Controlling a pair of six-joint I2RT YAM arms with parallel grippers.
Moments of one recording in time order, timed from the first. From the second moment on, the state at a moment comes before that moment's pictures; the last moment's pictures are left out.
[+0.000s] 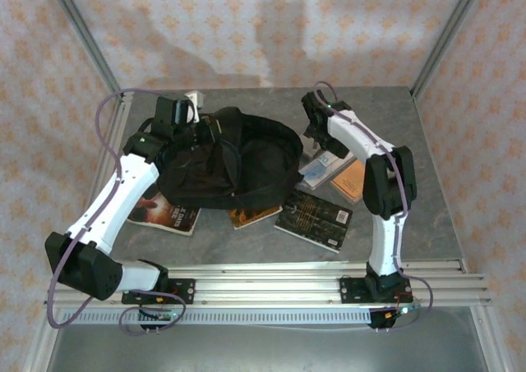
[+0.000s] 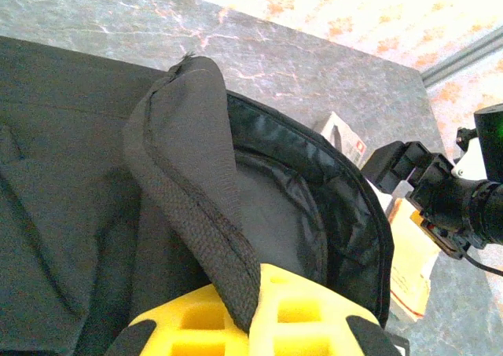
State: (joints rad) left arm -0.27 1.33 1.32 -0.61 0.16 -0.54; right arm 0.36 2.05 1.75 -1.00 0.36 1.00
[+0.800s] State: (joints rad) left arm -0.26 1.35 1.32 -0.61 0.19 -0.54; right arm 0.31 2.36 2.05 -0.97 0.18 1.13
